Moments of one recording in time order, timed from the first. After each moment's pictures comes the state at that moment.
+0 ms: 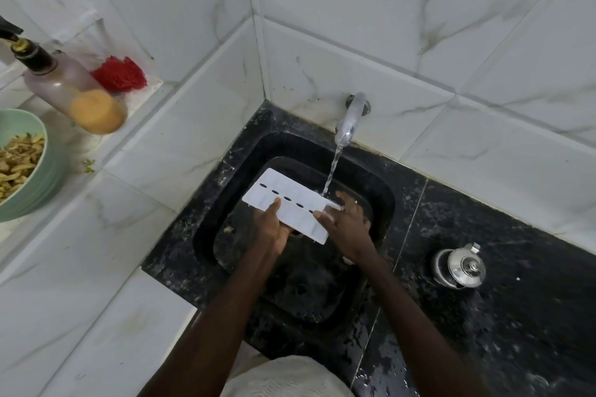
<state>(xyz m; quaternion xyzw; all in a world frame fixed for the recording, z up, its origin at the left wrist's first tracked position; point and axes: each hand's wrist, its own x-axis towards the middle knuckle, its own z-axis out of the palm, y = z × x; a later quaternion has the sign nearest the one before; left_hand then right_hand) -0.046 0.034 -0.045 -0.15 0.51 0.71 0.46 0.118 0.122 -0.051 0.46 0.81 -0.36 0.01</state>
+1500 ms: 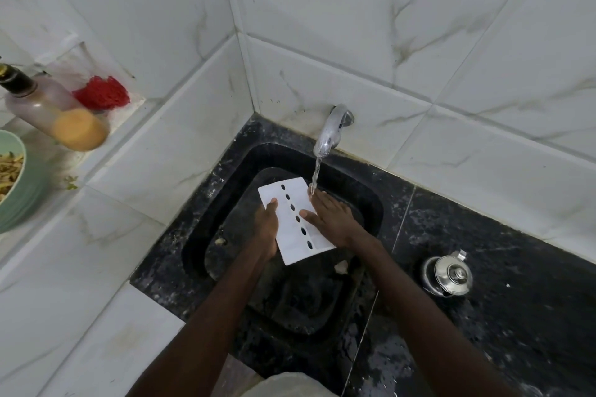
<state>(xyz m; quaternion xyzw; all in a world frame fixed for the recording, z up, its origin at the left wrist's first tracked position) -0.038 0.066 -0.039 -0.09 0.66 0.57 0.48 0.105 0.172 -0.040 0.34 0.86 -0.36 0.13</state>
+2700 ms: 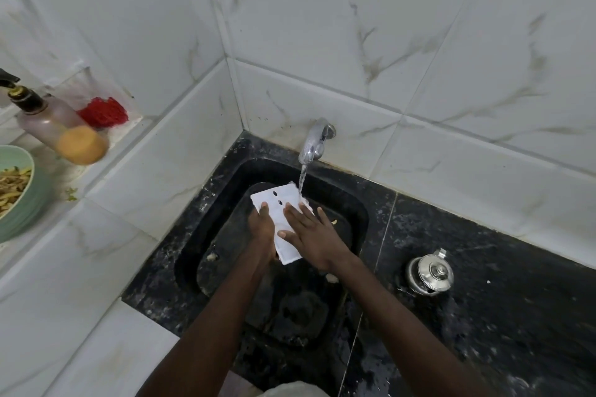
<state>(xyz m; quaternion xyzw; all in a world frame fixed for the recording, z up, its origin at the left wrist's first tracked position) -0.024 0.077 -0.015 -0.08 0.69 0.60 0.41 0.111 0.126 -0.014 0.29 0.92 -0.25 0.08</state>
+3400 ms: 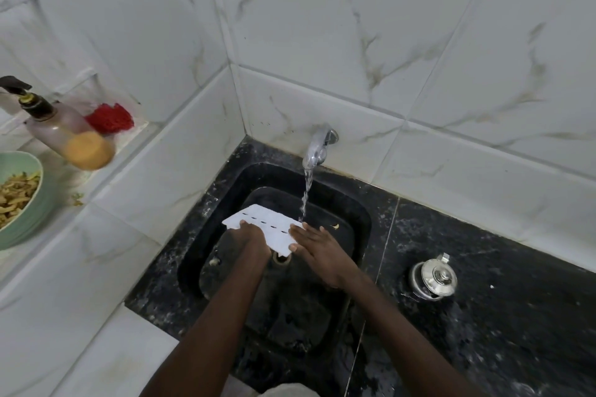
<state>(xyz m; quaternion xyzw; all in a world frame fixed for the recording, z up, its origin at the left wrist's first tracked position) -0.049 0.061 -0.024 -0.16 0.80 0.48 0.32 0.132 0.113 -0.023 0.30 0.89 -0.34 0.04</state>
